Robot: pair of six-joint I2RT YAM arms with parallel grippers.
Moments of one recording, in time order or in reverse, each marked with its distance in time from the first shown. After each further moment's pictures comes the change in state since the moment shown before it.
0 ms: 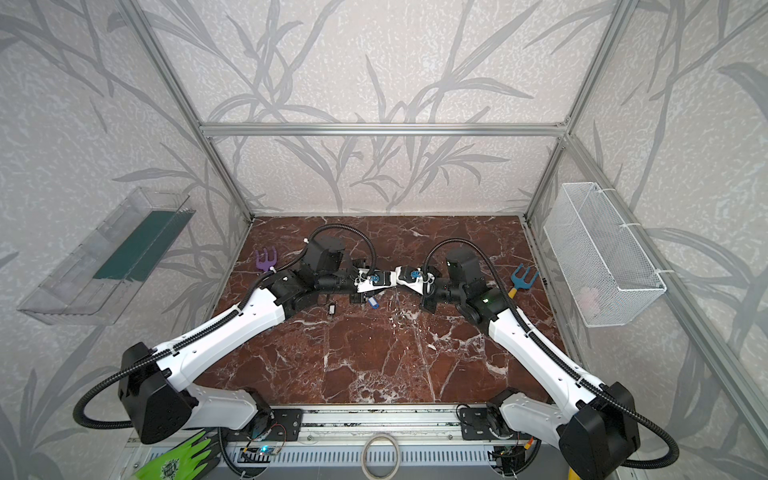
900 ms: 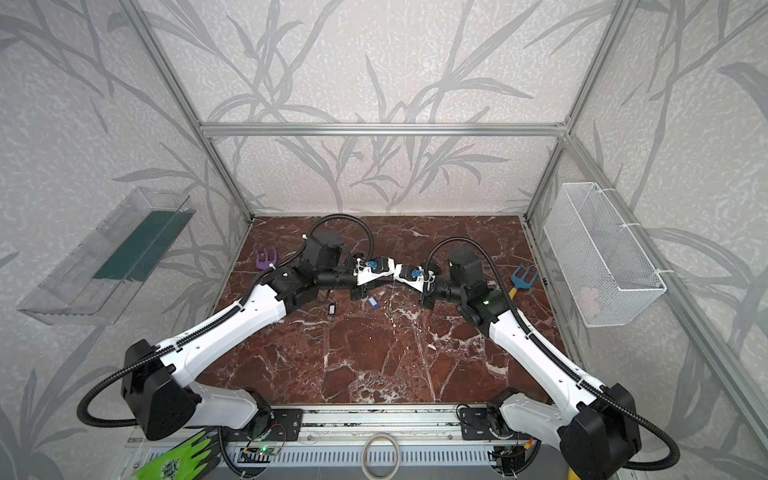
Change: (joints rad) left arm 0.033 0.016 0.014 0.008 0.040 -0.177; right arm -0.002 -0.010 -0.019 0.106 0.010 0.009
